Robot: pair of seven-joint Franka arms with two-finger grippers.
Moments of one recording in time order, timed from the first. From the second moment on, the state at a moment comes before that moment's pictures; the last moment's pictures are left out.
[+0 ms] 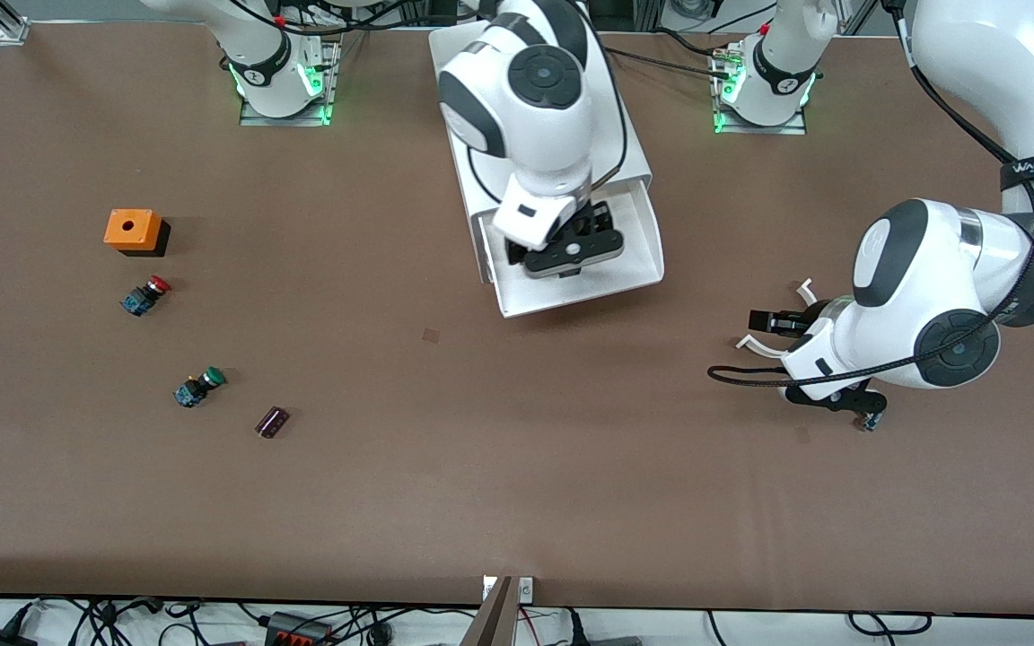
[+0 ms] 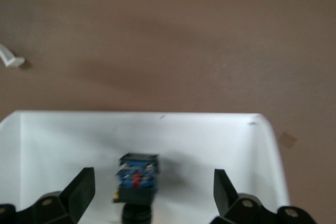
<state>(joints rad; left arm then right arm) -0.06 0.57 -0.16 -1.30 0.02 1.50 -0.15 0.87 0.72 -0.10 -0.99 0.06 1.85 0.57</state>
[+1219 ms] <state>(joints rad) -0.39 0.59 -0.20 -1.43 0.01 1.96 -0.81 0.22 0.56 -0.11 -0.98 0.06 1.48 0.14</state>
